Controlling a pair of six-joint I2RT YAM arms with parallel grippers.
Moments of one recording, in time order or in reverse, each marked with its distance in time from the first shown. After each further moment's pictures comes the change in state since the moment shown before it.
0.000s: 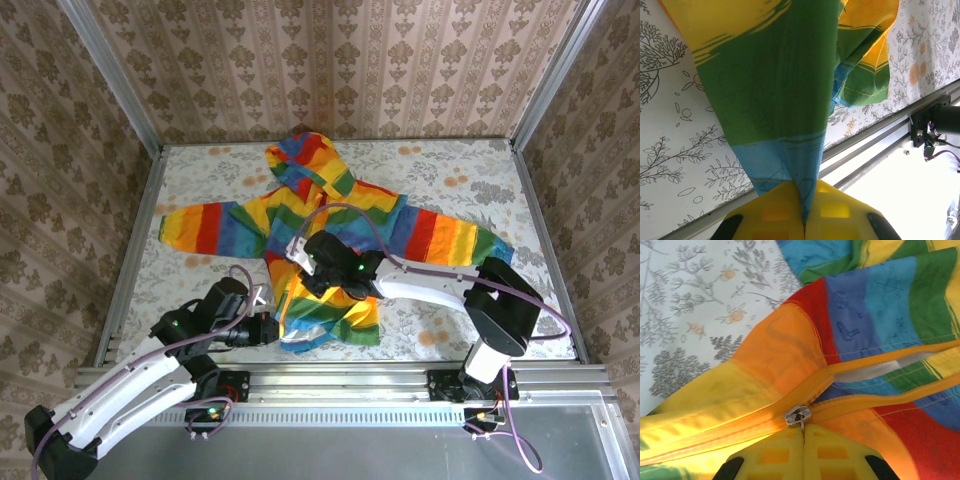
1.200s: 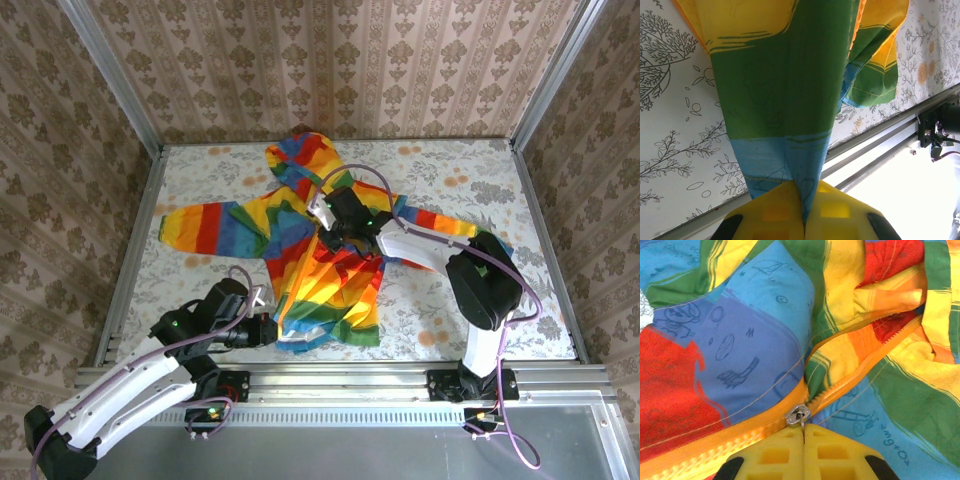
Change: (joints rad) left arm -0.005 -0.002 0.002 -0.025 -0.020 0.000; right arm -0.266 0.156 0.182 -0.049 -0.040 -0.076
